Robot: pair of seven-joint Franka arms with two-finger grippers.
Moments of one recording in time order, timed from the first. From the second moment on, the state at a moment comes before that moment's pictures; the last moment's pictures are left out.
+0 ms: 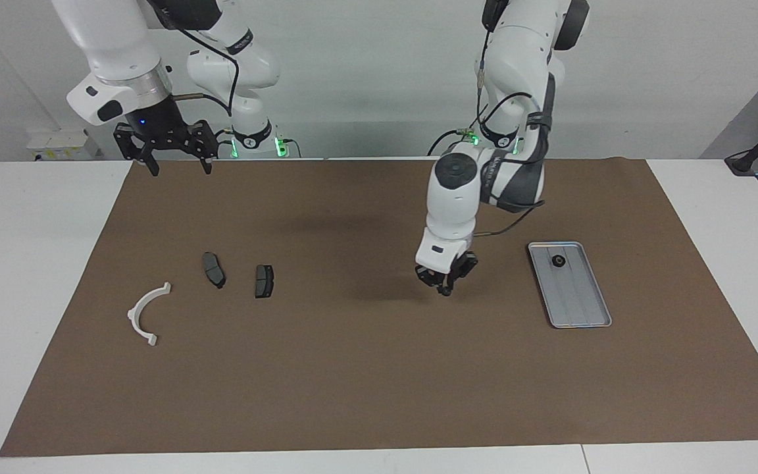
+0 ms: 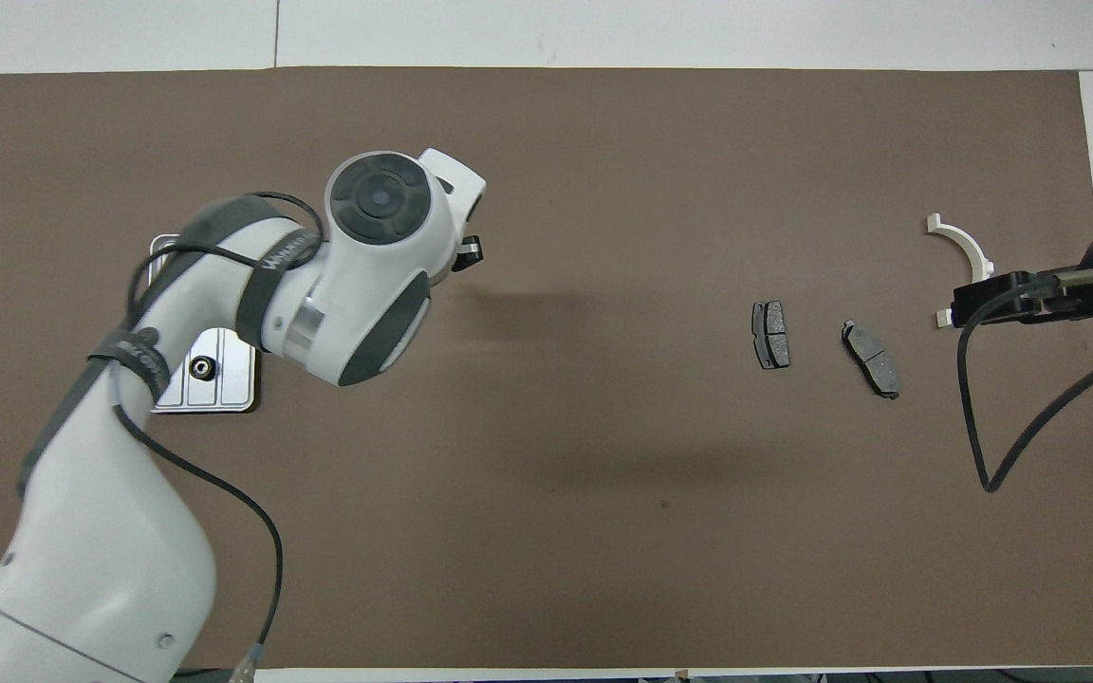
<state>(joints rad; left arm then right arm) -0.41 0.40 -0.06 -1.63 0.14 2.06 -0.68 0.00 -0.08 0.06 -1.65 -0.01 1.58 0.02</state>
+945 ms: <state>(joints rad) 0.07 0.21 -0.06 -2.03 0.02 2.33 0.12 0.00 -0.08 0.06 -1.65 -0.01 1.58 0.02</state>
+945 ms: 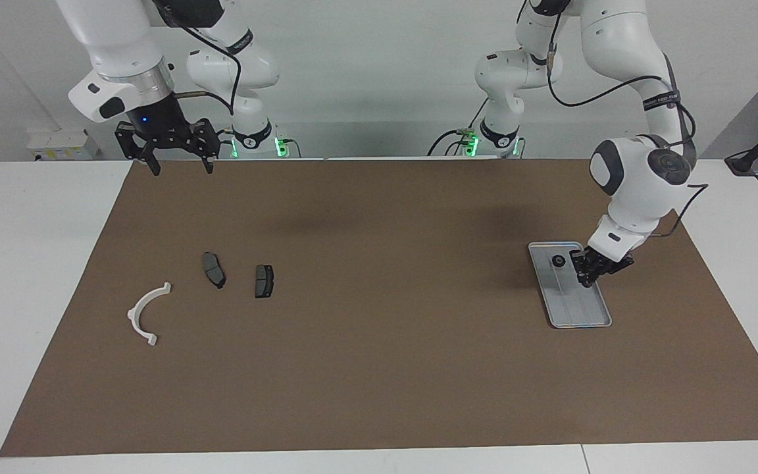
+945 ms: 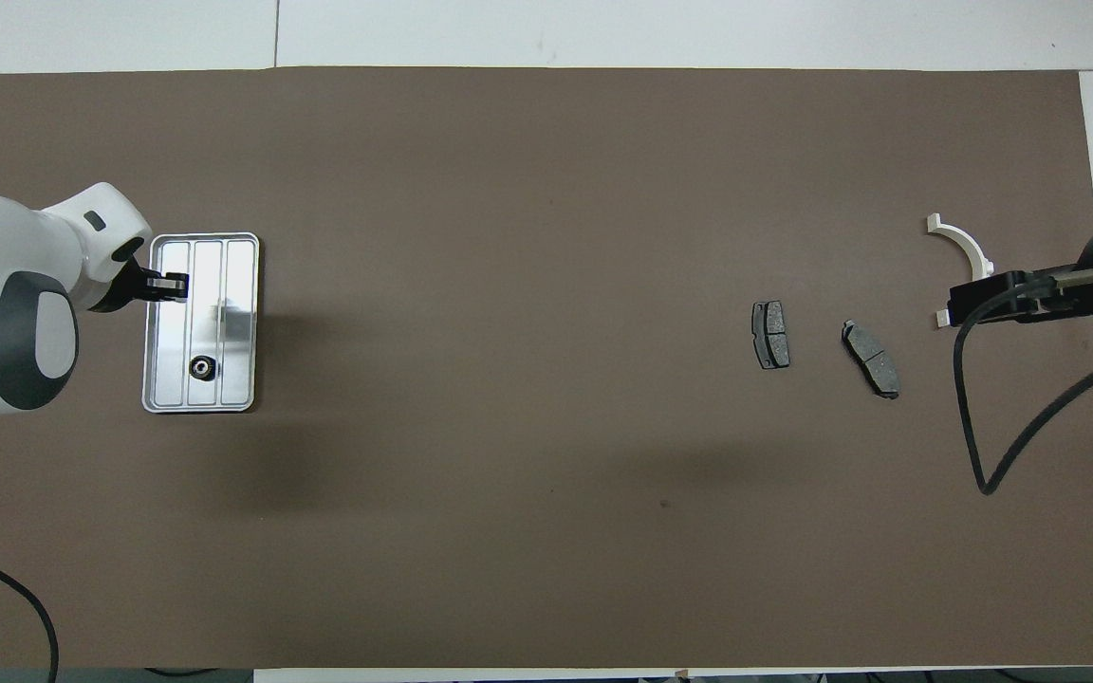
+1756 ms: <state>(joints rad) 0.07 0.21 -0.07 -2.16 0.02 2.50 0.11 0.00 -0.08 0.06 -1.65 -0.01 1.58 0.02</state>
